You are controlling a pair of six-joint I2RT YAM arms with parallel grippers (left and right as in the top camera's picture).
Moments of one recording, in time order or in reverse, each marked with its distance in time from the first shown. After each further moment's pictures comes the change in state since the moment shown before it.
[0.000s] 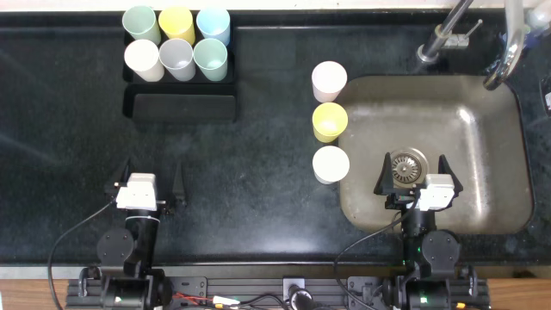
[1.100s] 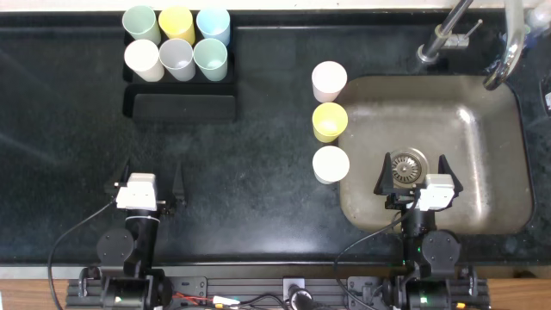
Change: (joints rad) left arm 0.000 0.000 0.000 0.000 0.000 0.000; right arm 0.000 0.000 0.000 0.000 0.000 0.000
